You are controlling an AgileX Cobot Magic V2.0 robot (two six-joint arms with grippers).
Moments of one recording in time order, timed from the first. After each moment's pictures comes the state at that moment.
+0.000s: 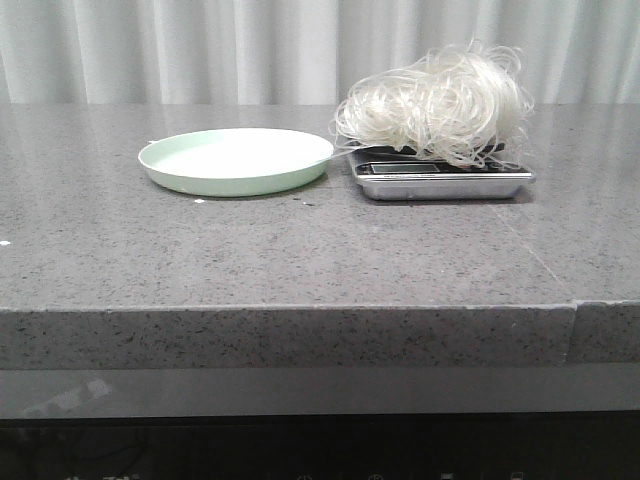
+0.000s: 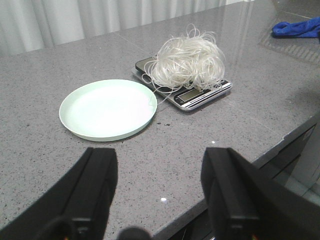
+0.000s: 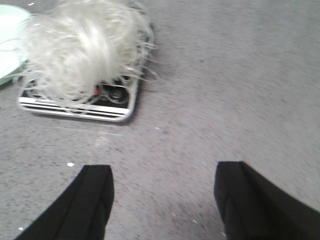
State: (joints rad) left arm -0.58 0.46 -0.68 -0.11 0.58 0.09; right arm 0.15 0.88 -0.85 0.05 0.64 -0.01
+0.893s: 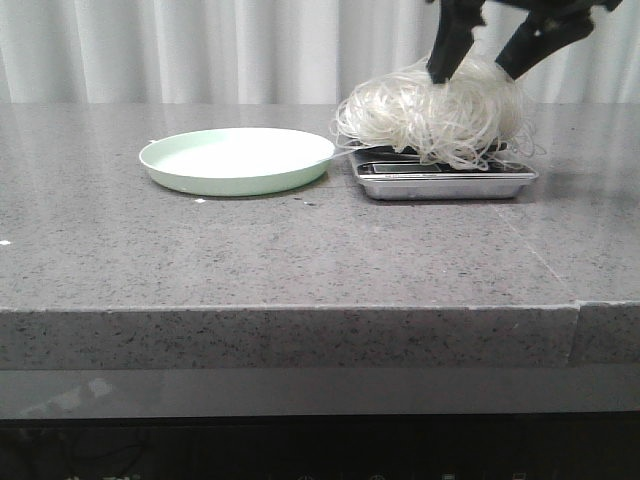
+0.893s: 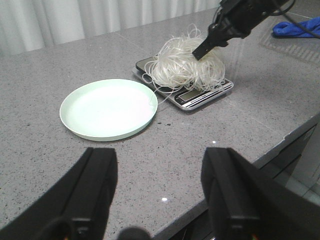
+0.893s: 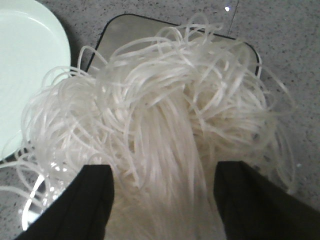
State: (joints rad) left arm -0.58 0.46 -0.68 -0.11 0.58 0.09; right arm 0.30 1.69 -1.42 0.09 0.62 -0.03
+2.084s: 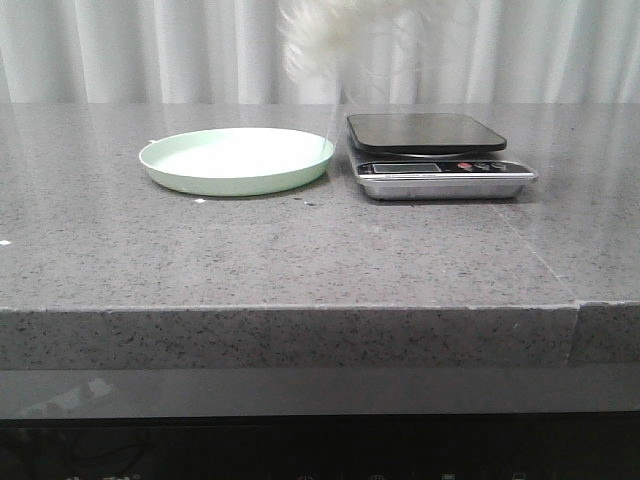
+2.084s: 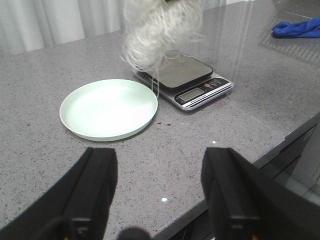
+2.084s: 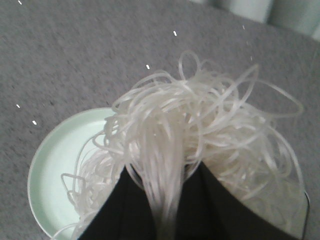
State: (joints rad) left arm -0.58 0.46 -0.68 -0.11 0.58 0.09; right arm 0.45 1.72 -1.81 0.09 0.71 -0.03
